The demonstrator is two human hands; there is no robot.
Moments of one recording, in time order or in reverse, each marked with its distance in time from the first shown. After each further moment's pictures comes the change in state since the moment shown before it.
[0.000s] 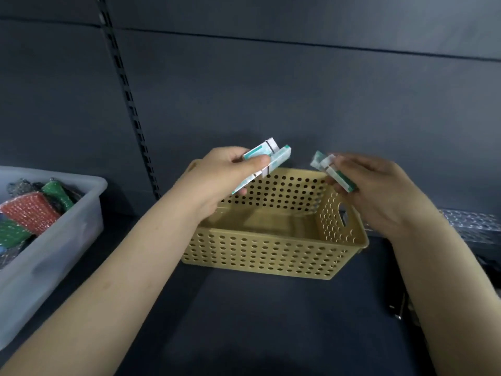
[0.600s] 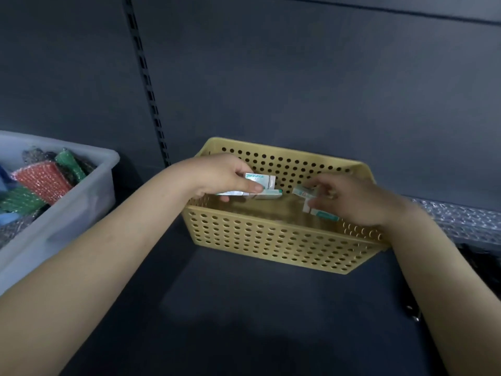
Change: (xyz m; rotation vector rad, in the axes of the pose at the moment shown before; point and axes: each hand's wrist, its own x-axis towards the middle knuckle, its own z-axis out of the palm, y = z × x) left_hand 0.023 -0.043 -0.027 0.506 -0.391 -0.134; right_hand 0.035 0.038 0.019 -1.086 -0.527 -0.140
